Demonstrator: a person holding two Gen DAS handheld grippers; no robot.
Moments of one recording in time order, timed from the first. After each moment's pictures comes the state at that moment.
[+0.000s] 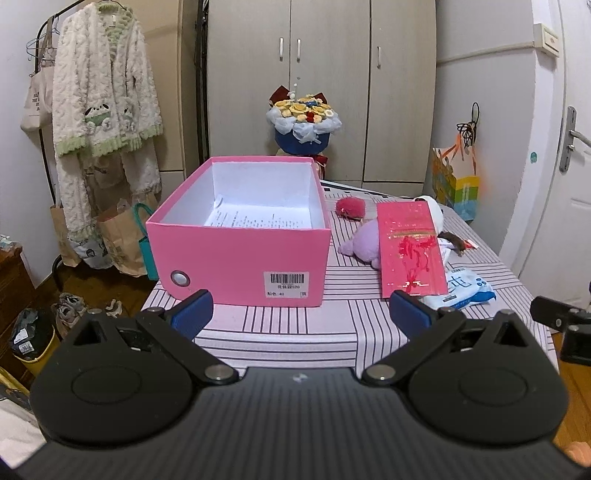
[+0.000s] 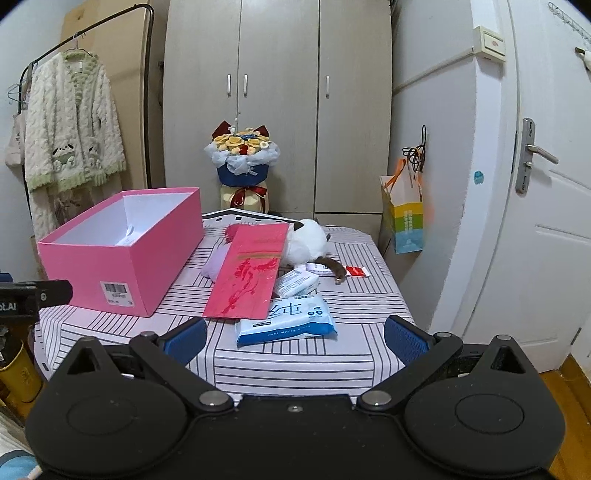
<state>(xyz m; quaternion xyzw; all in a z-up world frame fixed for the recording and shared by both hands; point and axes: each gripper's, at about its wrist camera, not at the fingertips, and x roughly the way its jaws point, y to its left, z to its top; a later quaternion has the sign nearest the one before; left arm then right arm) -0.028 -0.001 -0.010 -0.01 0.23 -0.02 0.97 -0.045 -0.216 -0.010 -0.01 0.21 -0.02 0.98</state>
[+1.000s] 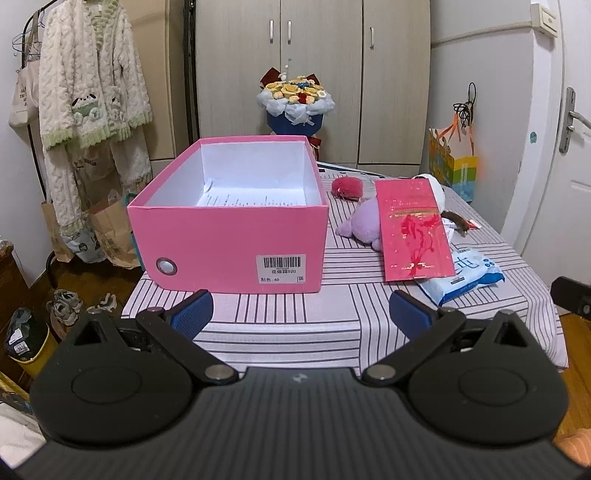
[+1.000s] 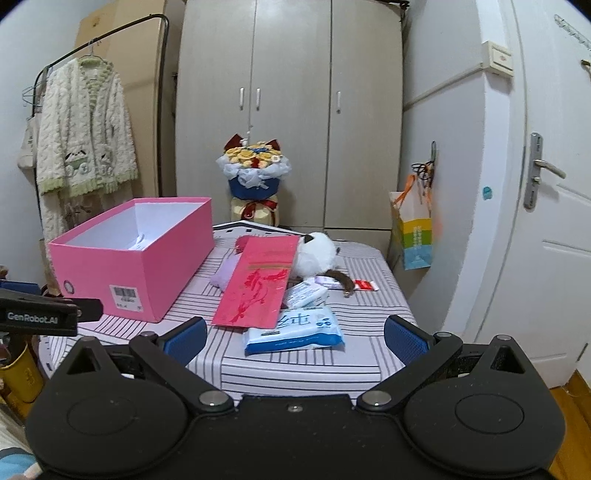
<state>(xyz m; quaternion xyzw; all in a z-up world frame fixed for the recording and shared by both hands) -0.009 -0.003 -0.025 0.00 0.26 -0.03 0.97 -0.051 -0.212 -0.013 -0.02 0.19 0.00 0.98</state>
